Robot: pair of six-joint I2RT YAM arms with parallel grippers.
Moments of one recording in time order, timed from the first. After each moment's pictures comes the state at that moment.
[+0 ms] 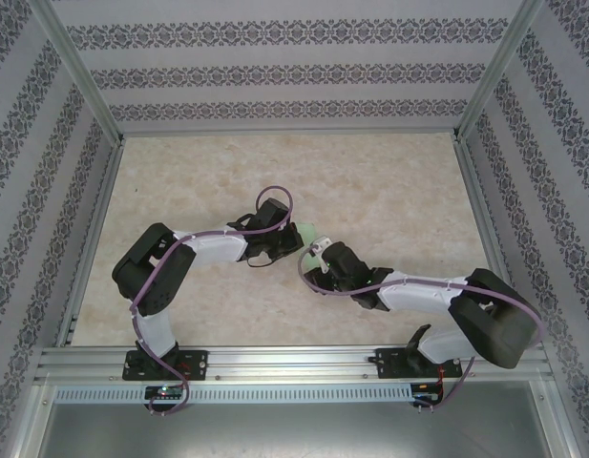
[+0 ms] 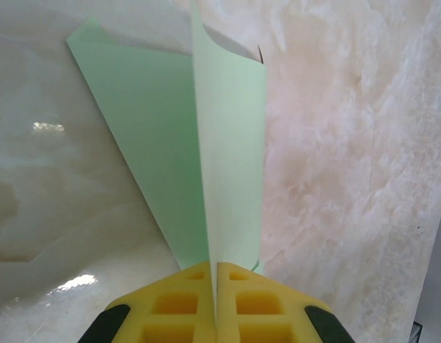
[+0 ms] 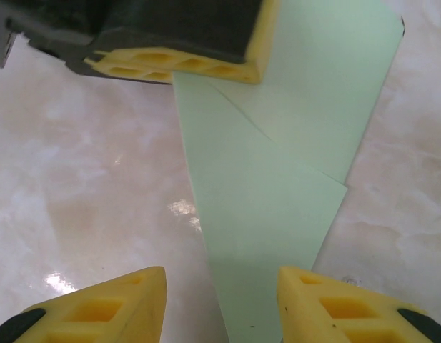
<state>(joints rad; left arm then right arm) -0.69 1.83 1.00 -0.03 0.26 -1.08 0.85 1.37 0.47 0.10 0.10 0.18</state>
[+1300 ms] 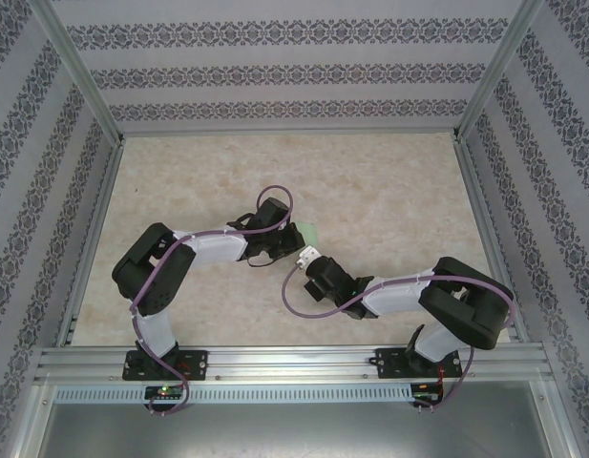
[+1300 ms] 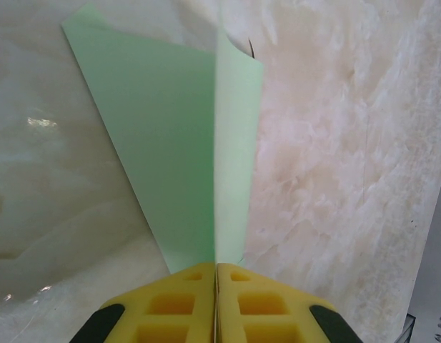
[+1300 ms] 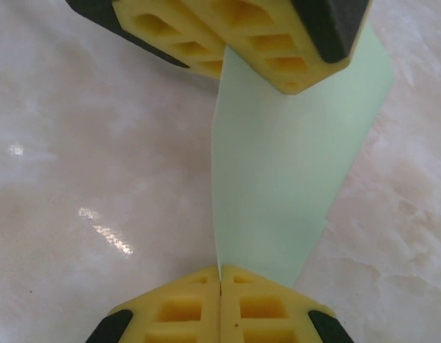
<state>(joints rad) -0.69 1.83 1.01 -0.03 0.28 -1.08 0.98 1.53 0.46 0.25 0.36 0.02</state>
